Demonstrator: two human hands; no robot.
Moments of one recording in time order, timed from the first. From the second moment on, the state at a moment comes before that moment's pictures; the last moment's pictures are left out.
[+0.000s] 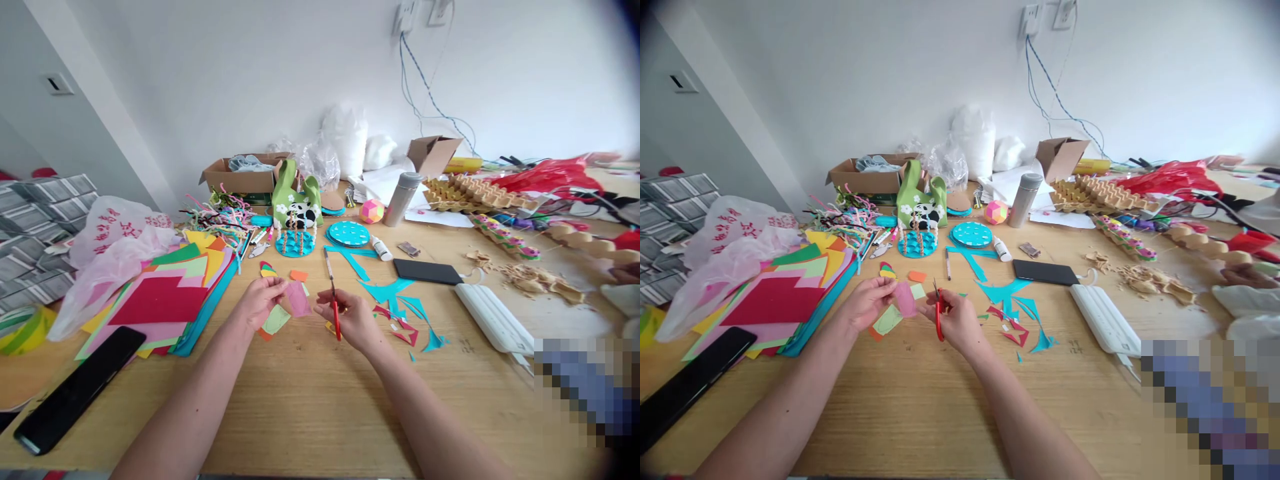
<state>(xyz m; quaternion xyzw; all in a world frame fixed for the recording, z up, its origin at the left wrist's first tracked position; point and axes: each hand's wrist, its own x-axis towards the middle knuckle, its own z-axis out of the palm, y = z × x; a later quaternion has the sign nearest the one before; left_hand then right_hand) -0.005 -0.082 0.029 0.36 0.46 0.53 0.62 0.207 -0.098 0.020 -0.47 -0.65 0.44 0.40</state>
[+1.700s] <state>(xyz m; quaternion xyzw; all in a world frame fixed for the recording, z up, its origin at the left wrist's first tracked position) 0.061 -0.087 0.022 0.29 0.41 0.58 0.64 0.208 -0.107 0.015 -0.45 -0.66 0.50 0.34</state>
